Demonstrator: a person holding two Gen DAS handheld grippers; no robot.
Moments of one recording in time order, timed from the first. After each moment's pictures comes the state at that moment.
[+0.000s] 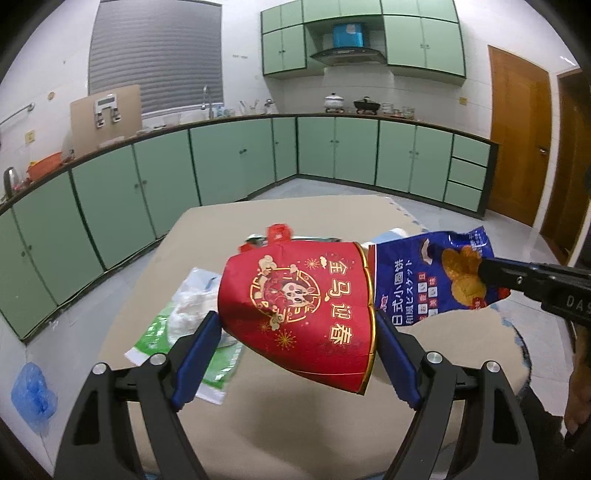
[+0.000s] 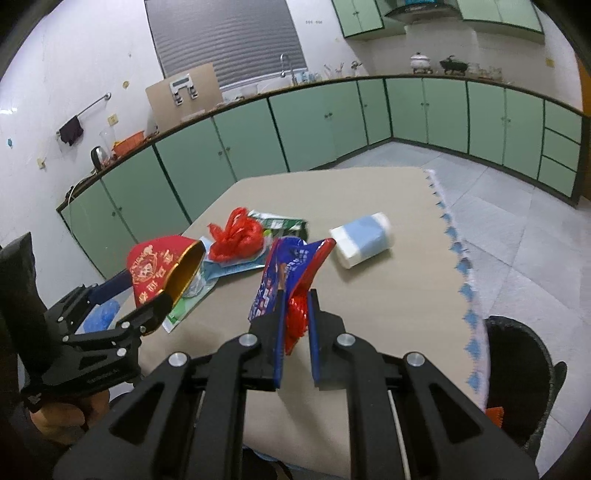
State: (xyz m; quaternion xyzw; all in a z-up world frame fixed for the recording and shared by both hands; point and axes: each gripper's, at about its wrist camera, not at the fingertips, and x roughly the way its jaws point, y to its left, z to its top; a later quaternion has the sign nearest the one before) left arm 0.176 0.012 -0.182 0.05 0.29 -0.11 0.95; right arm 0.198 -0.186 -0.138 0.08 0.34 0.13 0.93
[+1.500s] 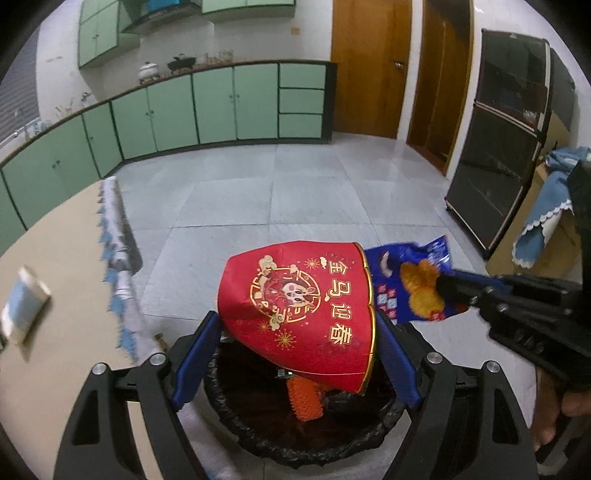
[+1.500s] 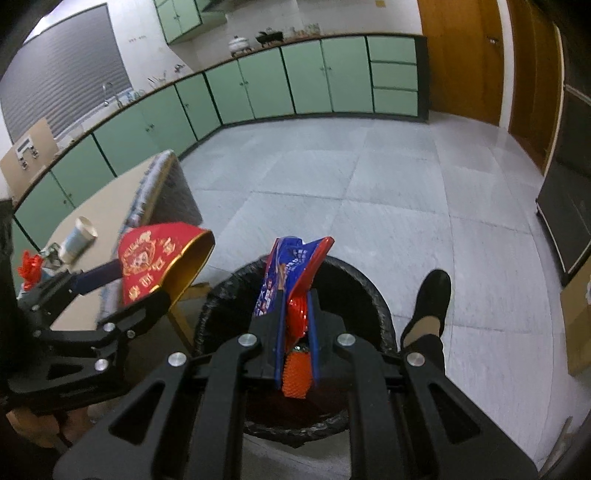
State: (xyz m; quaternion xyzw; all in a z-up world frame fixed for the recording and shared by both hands) left arm 0.190 -0.353 -0.262 0.15 0.36 -0.38 0.83; right arm 0.116 -0.481 -0.260 0.17 0.41 -0.15 0.89
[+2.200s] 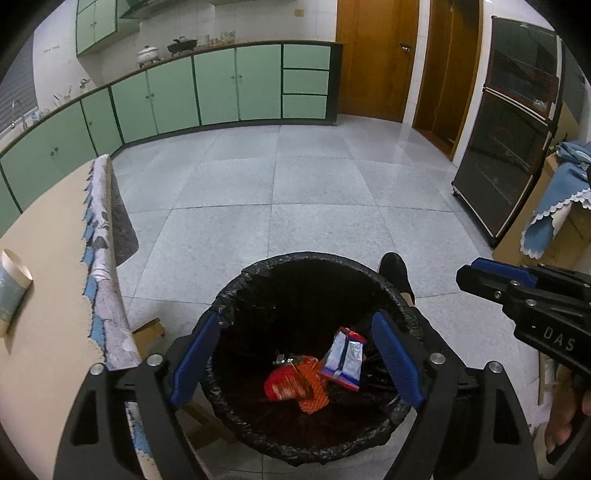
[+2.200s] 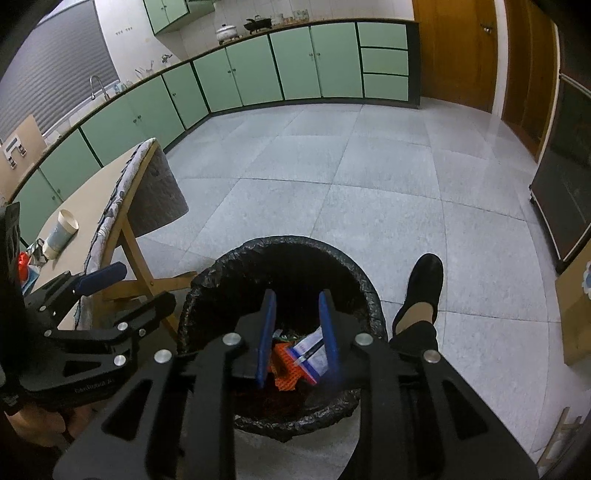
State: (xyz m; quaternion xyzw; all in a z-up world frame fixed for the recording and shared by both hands) left arm 0.195 -0.360 -0.285 0.16 0.39 -0.37 0.83; right arm 0.113 -0.488 -0.256 0.17 0.41 -0.16 0.88
